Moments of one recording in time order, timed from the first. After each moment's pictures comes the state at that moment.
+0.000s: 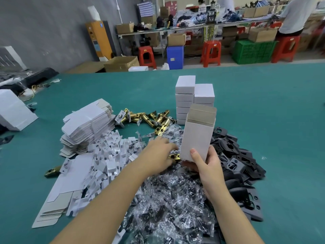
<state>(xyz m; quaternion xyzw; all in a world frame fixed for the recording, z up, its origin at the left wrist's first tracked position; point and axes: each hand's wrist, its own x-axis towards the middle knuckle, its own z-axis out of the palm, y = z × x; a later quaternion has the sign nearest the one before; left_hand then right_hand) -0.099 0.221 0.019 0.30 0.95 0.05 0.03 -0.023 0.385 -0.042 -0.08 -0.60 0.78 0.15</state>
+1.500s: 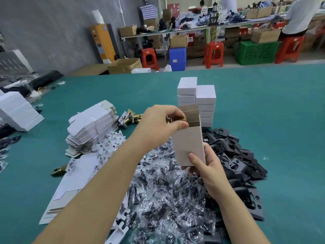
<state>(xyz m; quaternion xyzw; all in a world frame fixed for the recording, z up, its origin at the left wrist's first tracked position) -0.082 0.228 0.126 0.29 0.88 0.37 -0.08 -0.009 0.387 -0.020 0.02 -0.59 0.80 0.06</state>
